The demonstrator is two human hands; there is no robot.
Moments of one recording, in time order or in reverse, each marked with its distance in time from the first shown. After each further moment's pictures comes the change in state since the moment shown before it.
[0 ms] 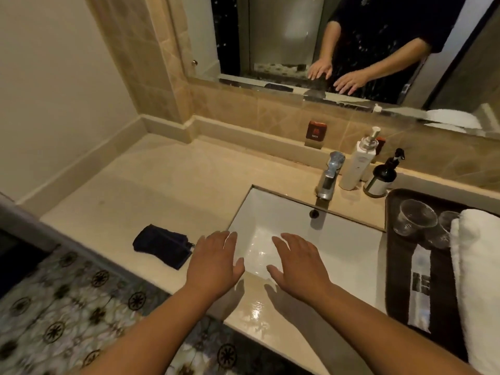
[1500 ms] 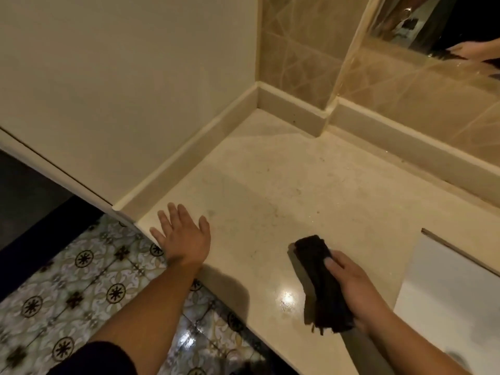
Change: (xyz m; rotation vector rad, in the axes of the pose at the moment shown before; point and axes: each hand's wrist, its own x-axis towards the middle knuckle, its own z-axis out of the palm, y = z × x) left_hand 0.085 -0.458 0.083 -0.128 -0.065 -0.923; right_hand 0.232 -0.248 0.076 1.263 -0.285 0.466
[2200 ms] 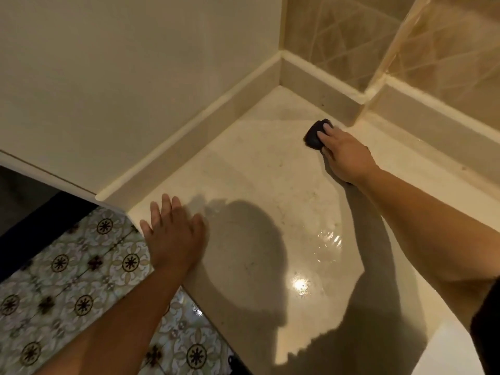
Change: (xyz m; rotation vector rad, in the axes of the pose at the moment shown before) left_hand -0.002 0.004 -0.002 0.107 0.065 0.015; right_hand 0.300 -0.121 -0.020 -1.349 0.031 -0.952
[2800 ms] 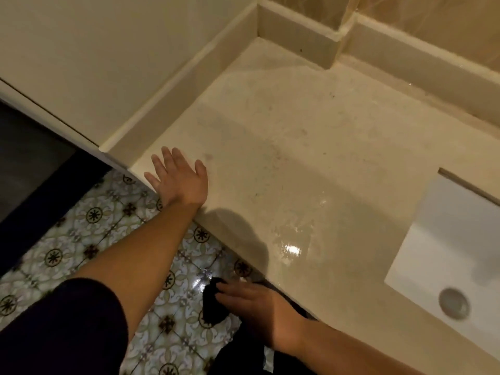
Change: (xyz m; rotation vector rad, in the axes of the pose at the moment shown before) left_hand 0.003 -0.006 0.007 -0.092 -0.048 -0.006; right_hand -0.307 -0.328 0.045 0.824 -0.194 -0.214
